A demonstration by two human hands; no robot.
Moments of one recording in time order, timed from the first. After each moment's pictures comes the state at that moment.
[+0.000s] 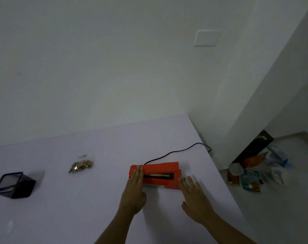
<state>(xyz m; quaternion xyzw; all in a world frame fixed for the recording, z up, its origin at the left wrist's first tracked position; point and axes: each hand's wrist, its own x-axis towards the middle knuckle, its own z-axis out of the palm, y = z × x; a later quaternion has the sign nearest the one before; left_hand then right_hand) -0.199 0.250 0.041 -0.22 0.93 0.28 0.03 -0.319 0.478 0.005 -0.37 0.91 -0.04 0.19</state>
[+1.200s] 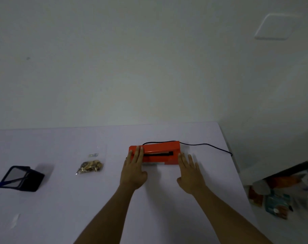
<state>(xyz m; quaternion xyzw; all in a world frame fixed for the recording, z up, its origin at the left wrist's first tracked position) -0.289 0.129 0.031 -0.32 0.92 0.22 0.03 -0.436 0.310 0.017 -0.39 0.90 -0.05 0.20</state>
